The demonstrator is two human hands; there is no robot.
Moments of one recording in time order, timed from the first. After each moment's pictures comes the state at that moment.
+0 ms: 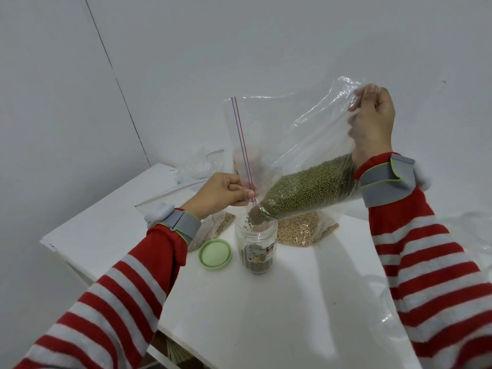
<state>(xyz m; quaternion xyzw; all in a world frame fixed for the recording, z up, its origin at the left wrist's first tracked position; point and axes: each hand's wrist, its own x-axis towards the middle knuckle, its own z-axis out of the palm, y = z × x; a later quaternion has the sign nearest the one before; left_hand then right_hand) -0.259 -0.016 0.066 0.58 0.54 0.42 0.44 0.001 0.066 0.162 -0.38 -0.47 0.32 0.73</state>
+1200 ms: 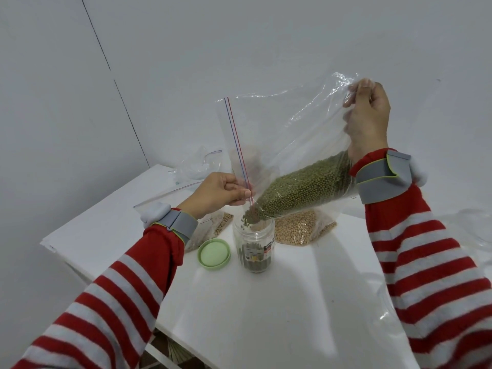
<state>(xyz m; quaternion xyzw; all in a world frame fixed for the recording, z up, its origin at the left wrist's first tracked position) -0.259 -0.019 0.069 0.58 0.55 0.41 0.43 0.000 0.061 0.168 -0.37 -0.48 0.34 0.72</state>
